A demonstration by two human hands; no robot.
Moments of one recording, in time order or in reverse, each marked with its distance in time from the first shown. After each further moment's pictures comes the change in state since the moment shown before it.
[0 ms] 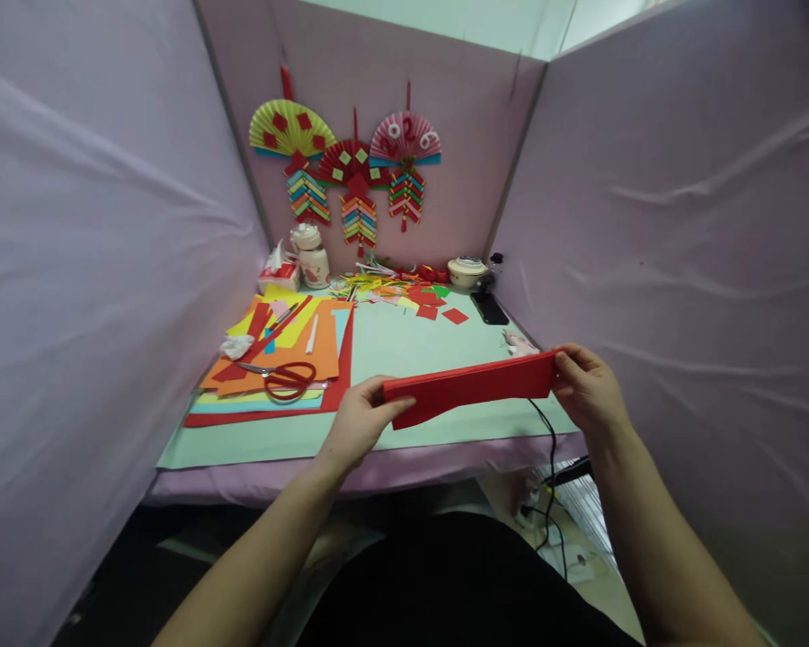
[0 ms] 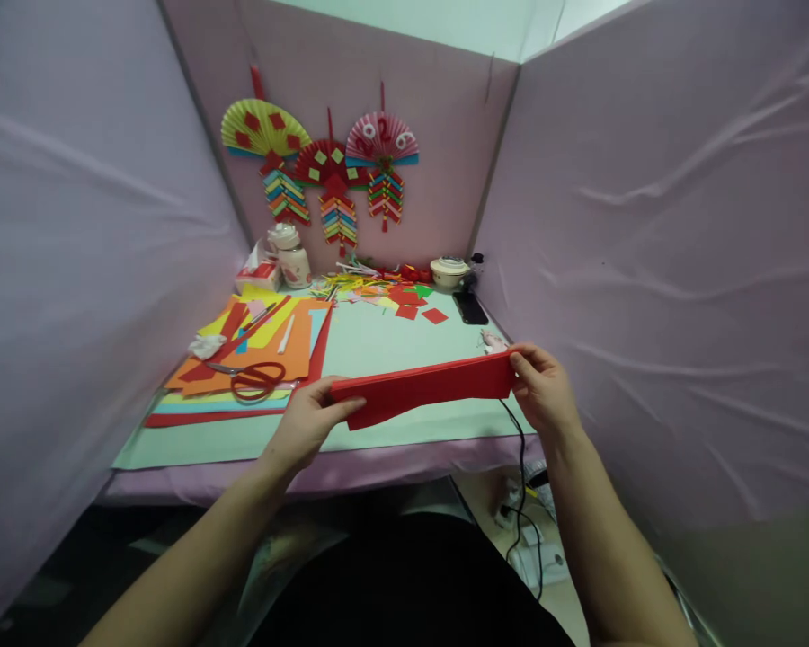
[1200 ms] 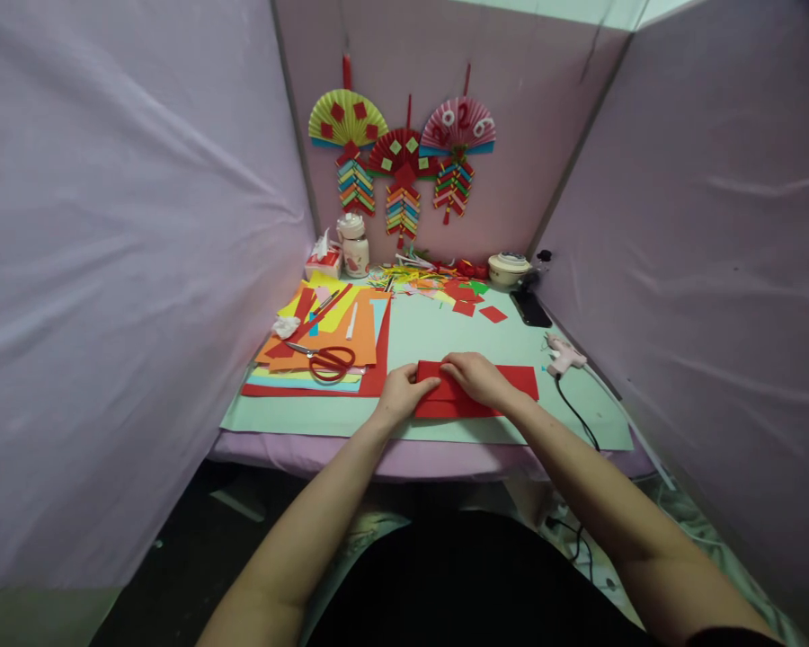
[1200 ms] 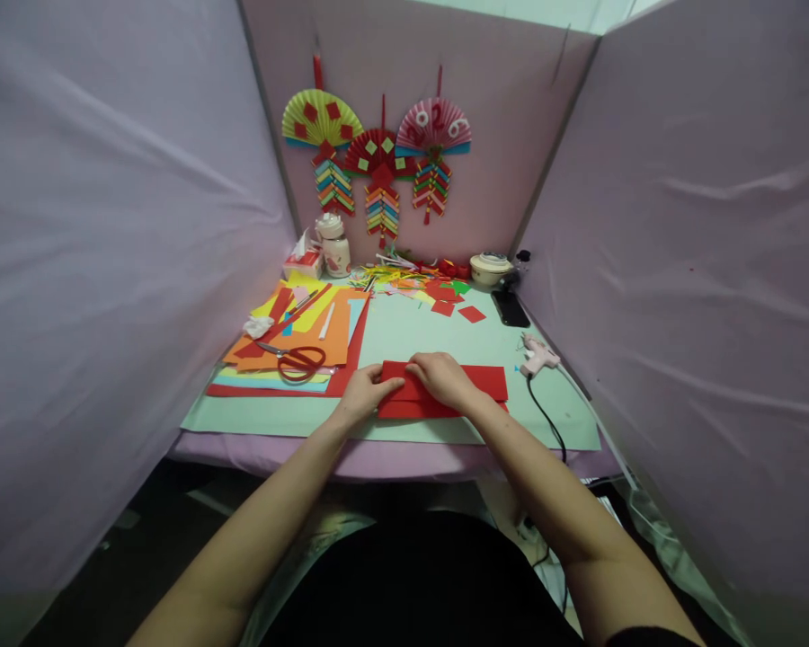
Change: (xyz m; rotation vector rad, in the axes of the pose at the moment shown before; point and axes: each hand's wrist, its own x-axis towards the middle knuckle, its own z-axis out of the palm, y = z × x) left_hand 0.049 -0.071 -0.020 0.140 0.115 -0.055; right_hand 0.005 0.070 0.163 -1.160 -0.826 -0.469
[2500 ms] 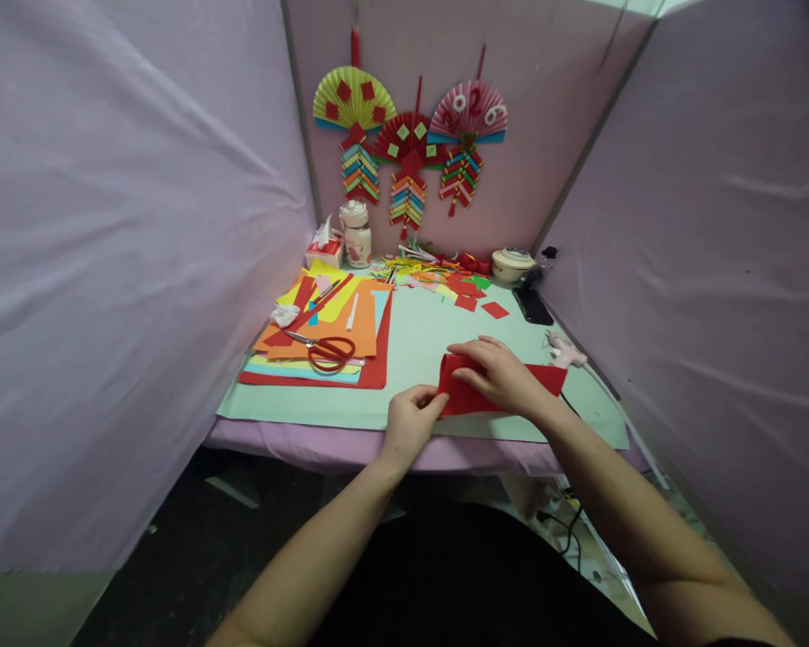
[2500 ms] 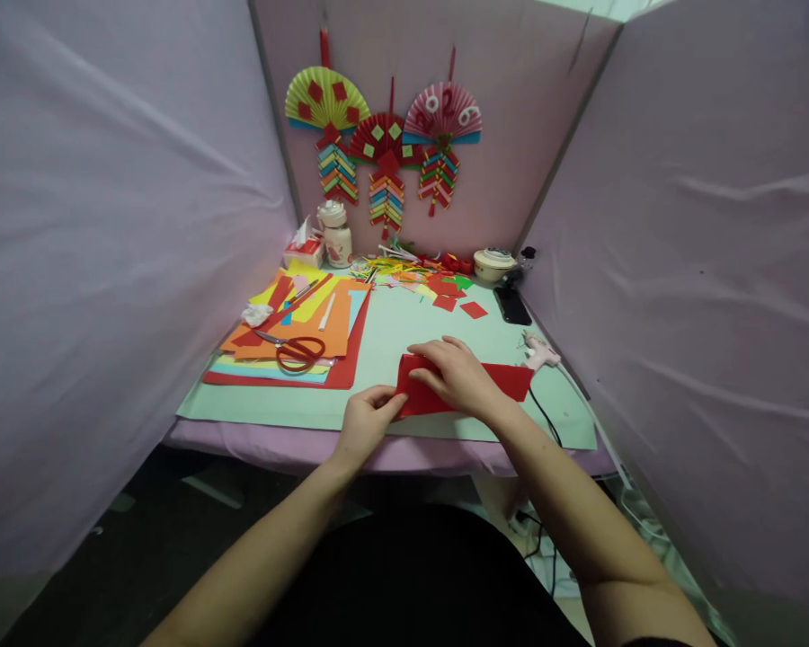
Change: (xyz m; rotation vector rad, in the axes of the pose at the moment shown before) left_hand -0.057 0.008 0.030 -0.153 0.144 0.011; right_hand -0.028 -0.014 -0.044 0.128 0.123 -0.182
